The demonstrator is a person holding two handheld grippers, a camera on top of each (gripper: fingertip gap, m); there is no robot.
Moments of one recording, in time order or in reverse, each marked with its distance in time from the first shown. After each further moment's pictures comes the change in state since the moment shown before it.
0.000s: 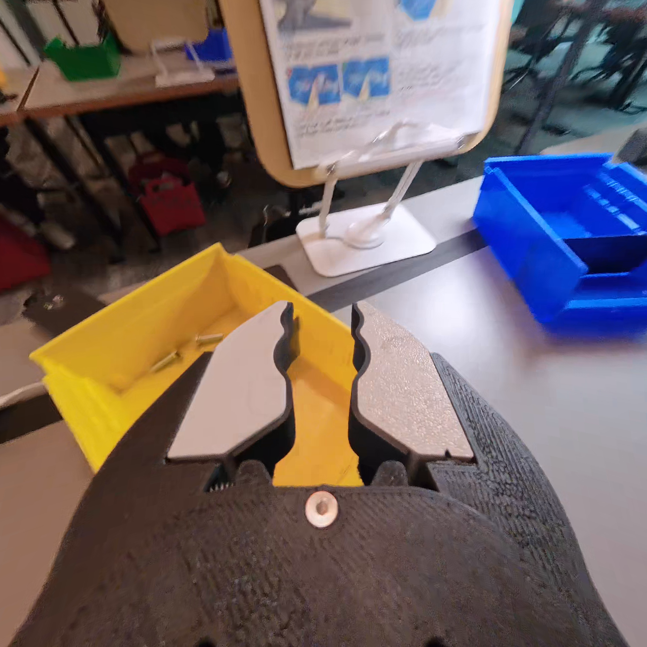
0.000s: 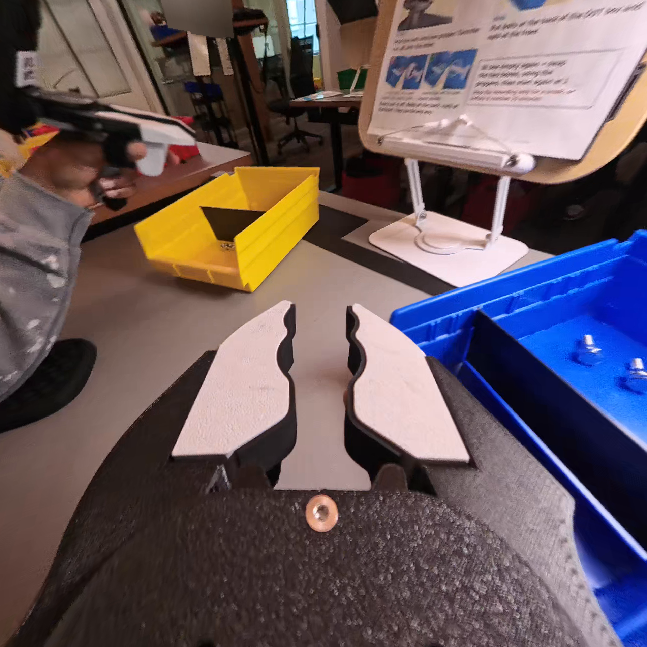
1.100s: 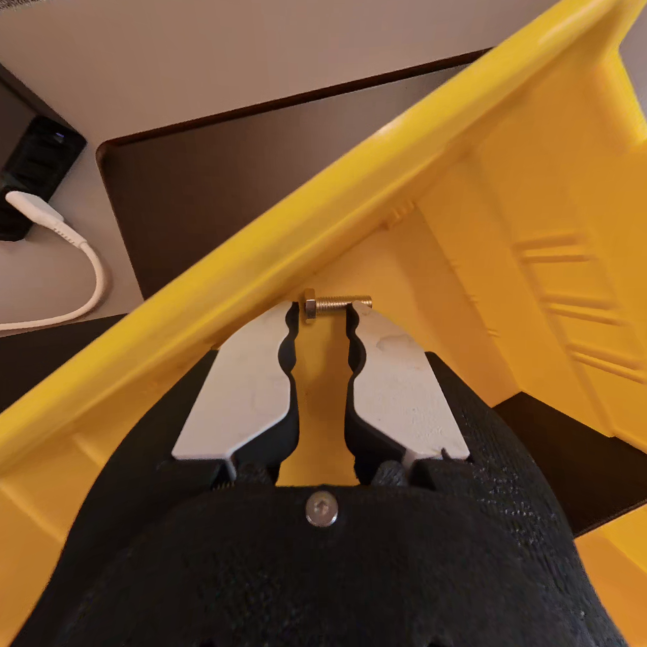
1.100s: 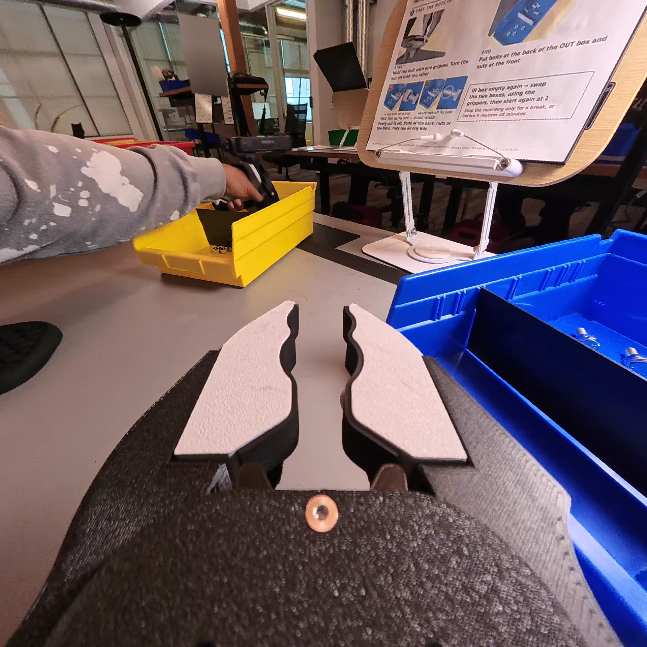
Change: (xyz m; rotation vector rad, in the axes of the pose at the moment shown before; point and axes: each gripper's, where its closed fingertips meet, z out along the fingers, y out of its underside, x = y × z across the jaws) left arm -0.162 0.146 0.166 -0.843 -0.178 -0.200; right arm -0.011 0.047 -0.009 0.149 0.039 -0.078
